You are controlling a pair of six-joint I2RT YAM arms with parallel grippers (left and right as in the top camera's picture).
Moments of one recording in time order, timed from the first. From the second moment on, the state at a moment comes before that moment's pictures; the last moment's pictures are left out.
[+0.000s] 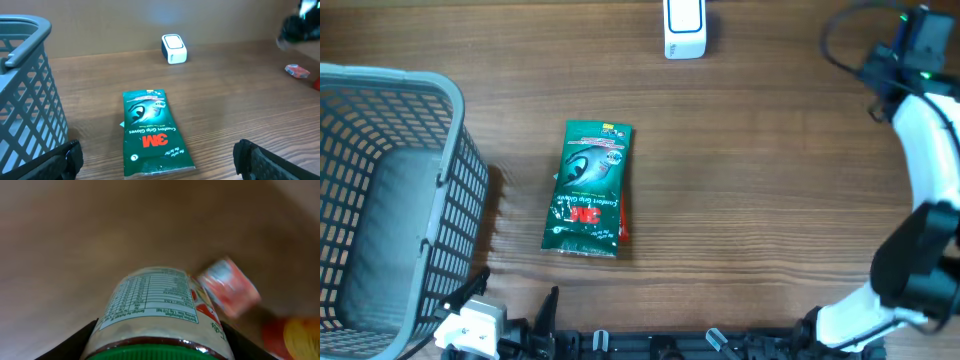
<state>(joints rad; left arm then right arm) 0.09 0.01 0.91 -1.19 0.38 0.05 -0.29 1.83 1.43 -0.48 0.29 0.26</state>
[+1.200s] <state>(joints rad) 0.09 0.01 0.91 -1.19 0.38 0.05 0.23 1.67 1.47 -0.80 -0.59 0.47</state>
